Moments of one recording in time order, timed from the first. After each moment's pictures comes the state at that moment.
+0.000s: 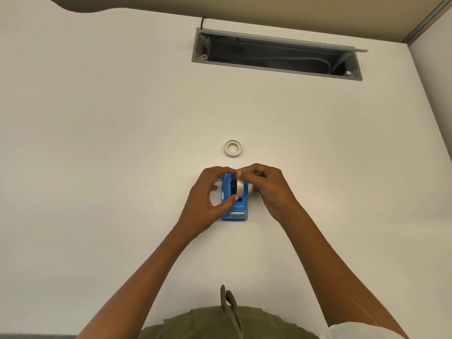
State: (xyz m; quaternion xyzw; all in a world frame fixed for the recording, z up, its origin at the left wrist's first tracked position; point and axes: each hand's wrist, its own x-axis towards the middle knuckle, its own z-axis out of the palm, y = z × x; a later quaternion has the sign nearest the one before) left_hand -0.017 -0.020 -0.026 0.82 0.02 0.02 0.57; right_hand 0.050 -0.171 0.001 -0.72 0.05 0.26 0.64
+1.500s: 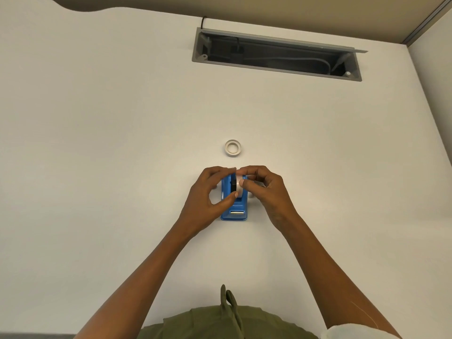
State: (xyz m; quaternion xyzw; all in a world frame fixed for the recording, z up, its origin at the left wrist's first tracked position) left_hand -0.015 -0.020 -0.030 0.83 0.02 0.01 0.56; right_hand 0.034 -0.176 -0.001 -0.75 0.01 0.21 0.63
